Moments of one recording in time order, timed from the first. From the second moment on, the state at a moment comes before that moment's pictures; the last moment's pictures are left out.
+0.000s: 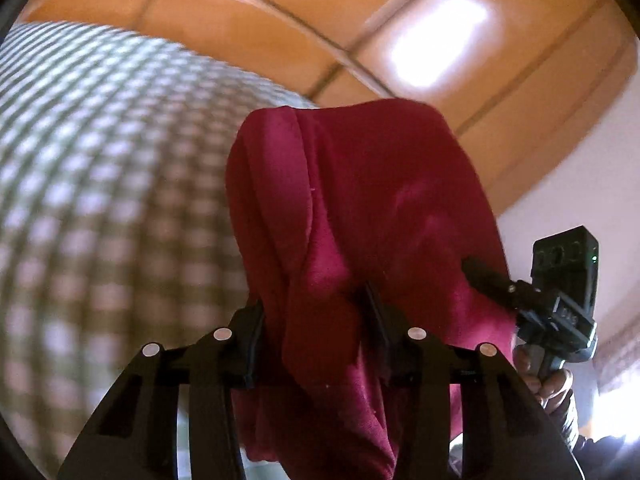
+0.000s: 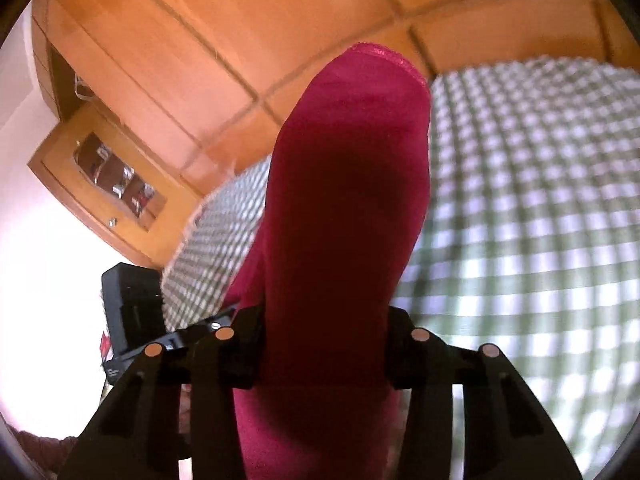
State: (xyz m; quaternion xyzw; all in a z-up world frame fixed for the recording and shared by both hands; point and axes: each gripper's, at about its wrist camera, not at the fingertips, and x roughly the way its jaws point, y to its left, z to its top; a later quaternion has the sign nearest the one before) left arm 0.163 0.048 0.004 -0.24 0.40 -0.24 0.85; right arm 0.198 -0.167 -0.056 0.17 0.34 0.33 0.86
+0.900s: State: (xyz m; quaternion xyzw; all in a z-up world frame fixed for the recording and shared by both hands) left arm 0.223 -0.254 -0.004 0.07 0.39 -0.23 0.89; right arm 0.111 -0.359 -0.078 0.09 0.30 0.03 0.95
